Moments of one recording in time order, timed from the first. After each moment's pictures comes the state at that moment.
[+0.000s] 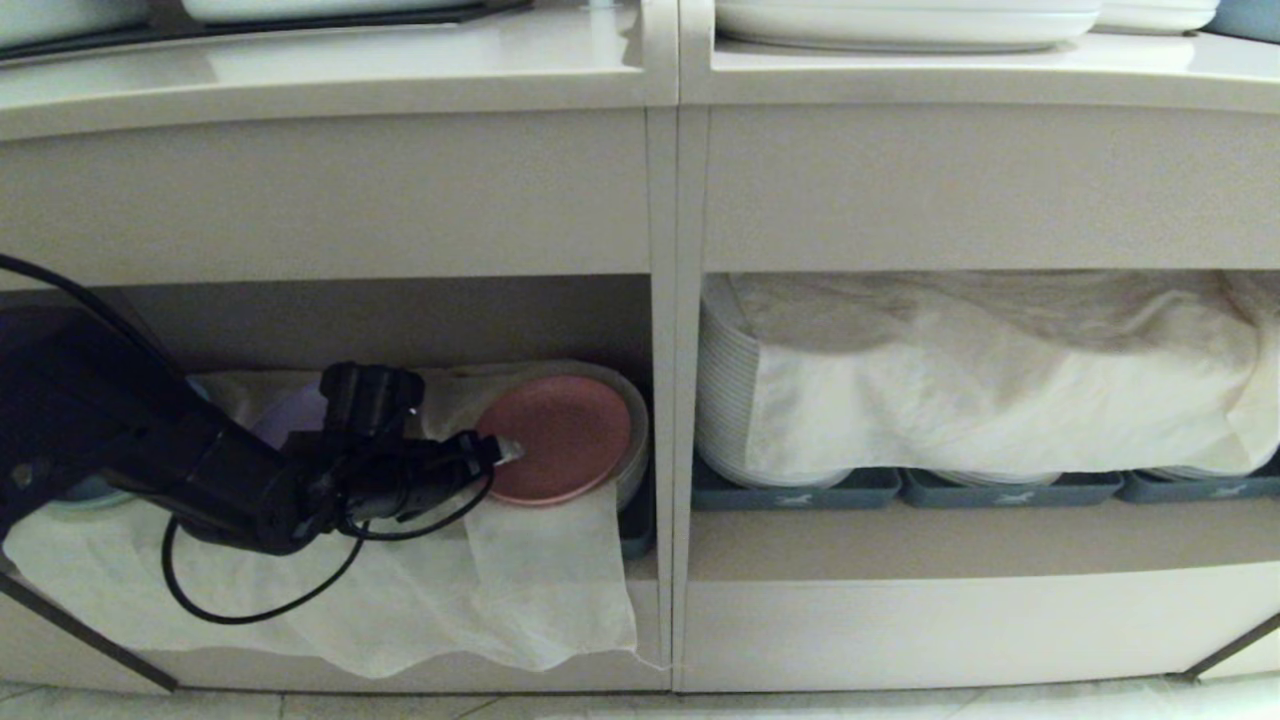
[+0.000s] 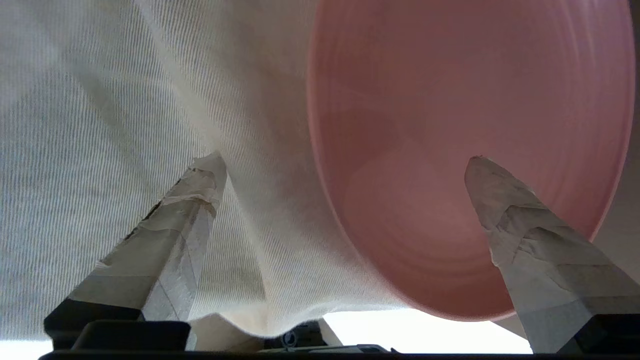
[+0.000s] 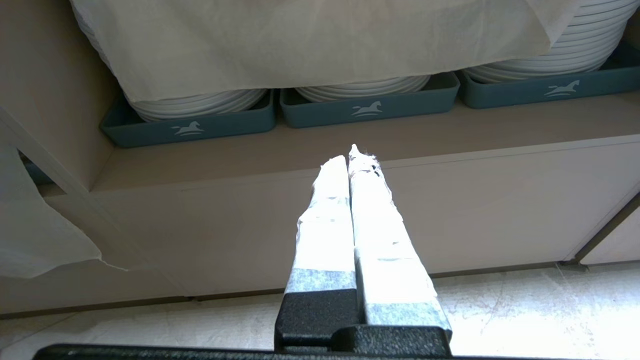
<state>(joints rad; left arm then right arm) -0.19 2.04 -0.85 -0.53 -0.14 -0.61 0.00 0.00 0.00 -0.01 -0.05 0.09</state>
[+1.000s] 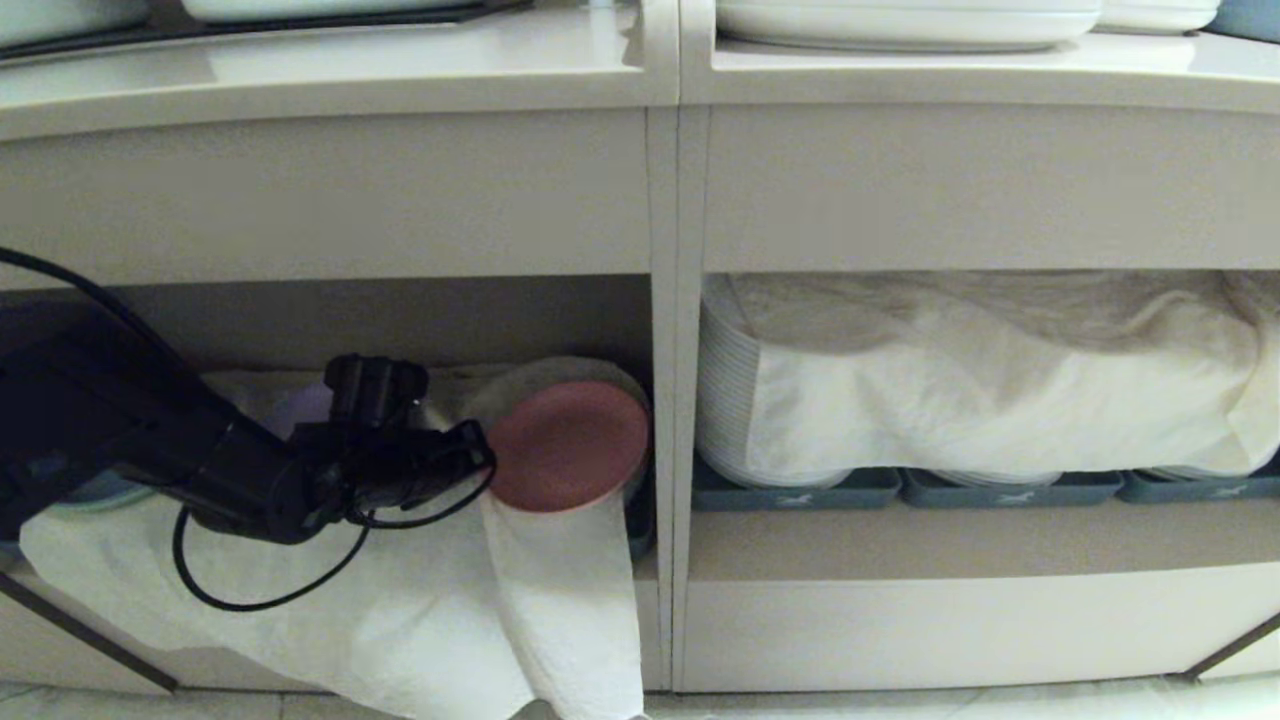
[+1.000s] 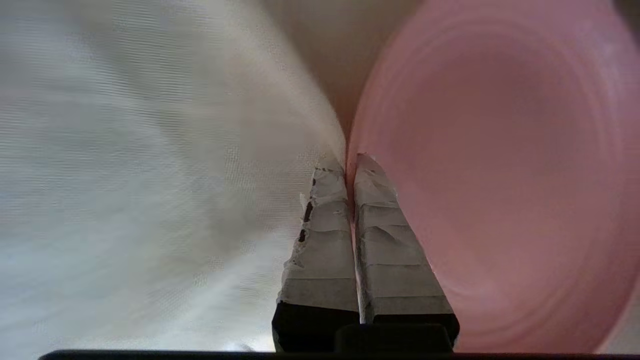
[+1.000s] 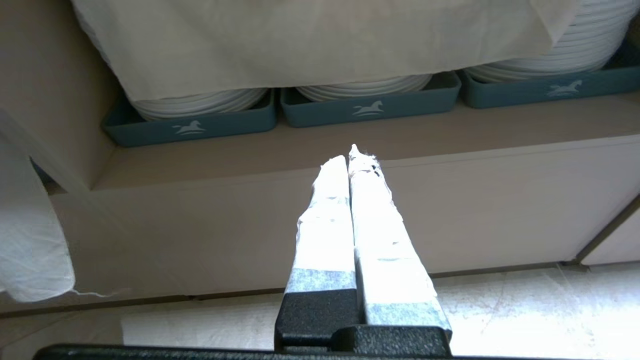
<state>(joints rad) -0.19 2.06 -0.89 -0.54 -0.12 -0.61 0.00 0.00 0.00 -0.01 -0.05 0.09</state>
